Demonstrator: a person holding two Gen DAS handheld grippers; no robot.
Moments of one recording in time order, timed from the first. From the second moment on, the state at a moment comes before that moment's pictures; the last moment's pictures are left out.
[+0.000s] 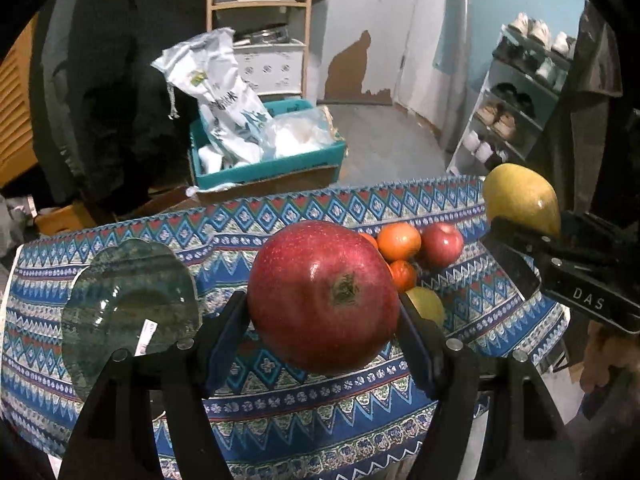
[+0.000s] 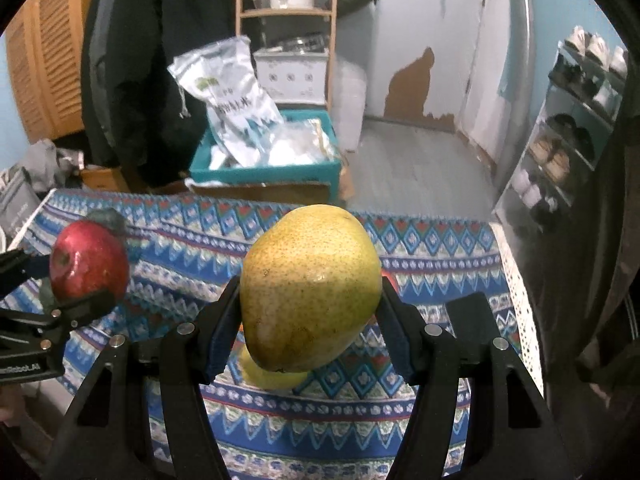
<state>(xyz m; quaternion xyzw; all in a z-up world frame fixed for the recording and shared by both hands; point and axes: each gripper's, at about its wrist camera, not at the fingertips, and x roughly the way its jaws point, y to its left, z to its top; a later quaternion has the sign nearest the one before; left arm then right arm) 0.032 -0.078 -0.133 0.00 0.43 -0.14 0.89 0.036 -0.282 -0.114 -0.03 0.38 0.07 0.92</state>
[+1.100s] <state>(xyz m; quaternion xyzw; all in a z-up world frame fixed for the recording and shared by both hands) 0.029 0.046 -0.106 -0.06 0.40 -0.04 0.91 0.063 -0.135 -0.077 -0.05 0.36 0.19 0.91</state>
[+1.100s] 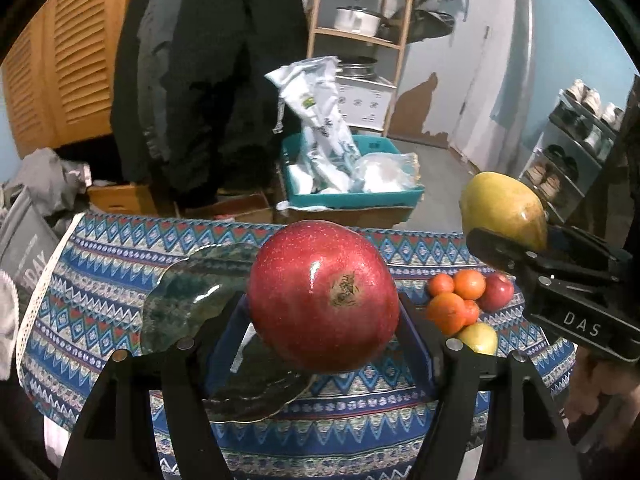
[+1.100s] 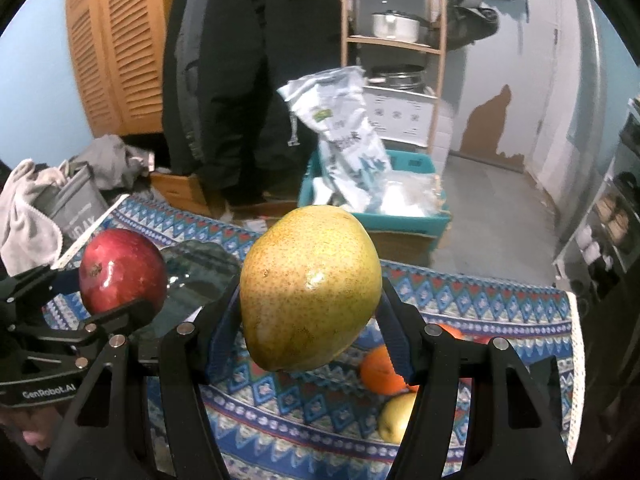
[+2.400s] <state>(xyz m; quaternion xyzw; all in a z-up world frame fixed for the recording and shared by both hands) 0.058 0.153 -0.229 -0.10 0.52 0.07 0.85 0.122 0.008 -0.203 -0.09 0.52 0.27 0.81</state>
